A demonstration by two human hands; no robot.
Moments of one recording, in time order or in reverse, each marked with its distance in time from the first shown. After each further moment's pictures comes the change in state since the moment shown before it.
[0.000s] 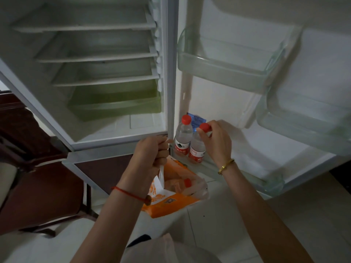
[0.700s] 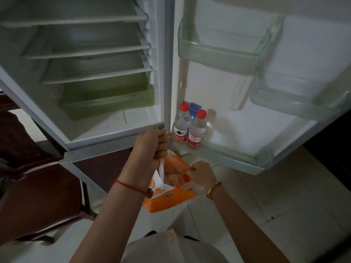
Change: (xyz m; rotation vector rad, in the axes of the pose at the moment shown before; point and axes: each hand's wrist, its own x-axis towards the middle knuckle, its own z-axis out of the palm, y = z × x) left_hand -0.036 0.000 -0.029 0.031 -0.121 -0.023; right_hand -0.132 -0.012 0.040 -0.057 -0.621 0.410
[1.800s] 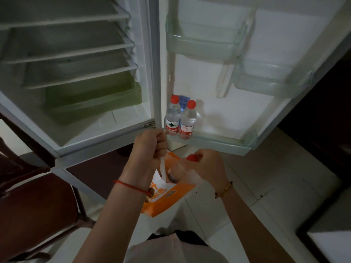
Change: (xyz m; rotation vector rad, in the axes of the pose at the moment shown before) left_hand -0.027 -0.009 -0.015 0.017 -0.100 -0.012; right_hand -0.097 -0.036 -0.025 0.167 0.438 -0.036
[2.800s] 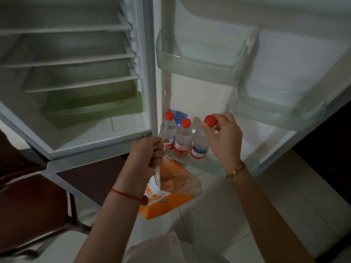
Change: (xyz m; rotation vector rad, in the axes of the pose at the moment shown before) left_hand 0.050 0.004 0.044 -0.047 0.066 -0.003; right_hand 0.130 -0.009 -0.085 -0.103 0.374 -0.333
